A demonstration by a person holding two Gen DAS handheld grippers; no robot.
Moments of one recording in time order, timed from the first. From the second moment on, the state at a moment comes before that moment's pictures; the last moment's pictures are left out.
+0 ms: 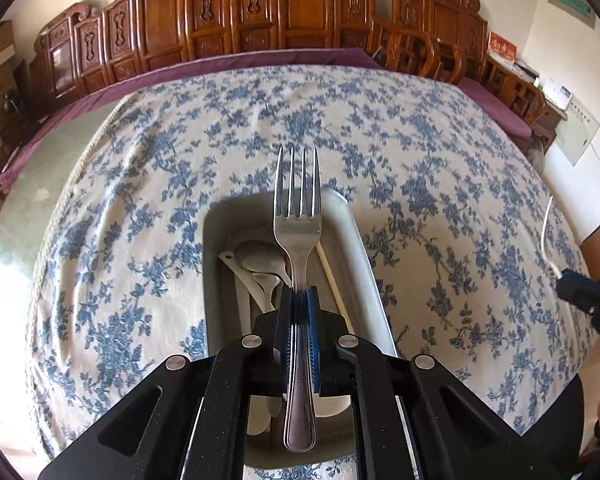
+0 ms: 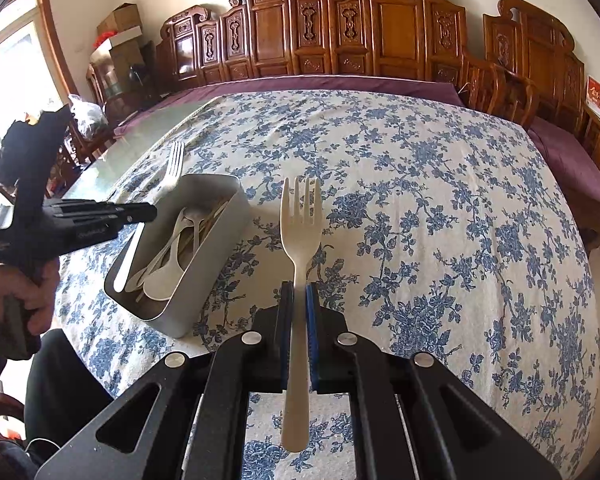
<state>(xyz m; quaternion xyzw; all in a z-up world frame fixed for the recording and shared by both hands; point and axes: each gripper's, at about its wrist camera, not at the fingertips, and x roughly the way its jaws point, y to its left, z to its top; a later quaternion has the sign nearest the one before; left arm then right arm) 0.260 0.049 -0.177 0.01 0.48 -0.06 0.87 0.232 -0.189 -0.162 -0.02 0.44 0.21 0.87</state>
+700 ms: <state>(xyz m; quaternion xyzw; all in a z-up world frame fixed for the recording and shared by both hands) 0.284 0.039 -0.227 0.03 0.53 -0.05 0.85 0.241 -0.195 -0.173 -0.01 0.45 0.21 0.87</state>
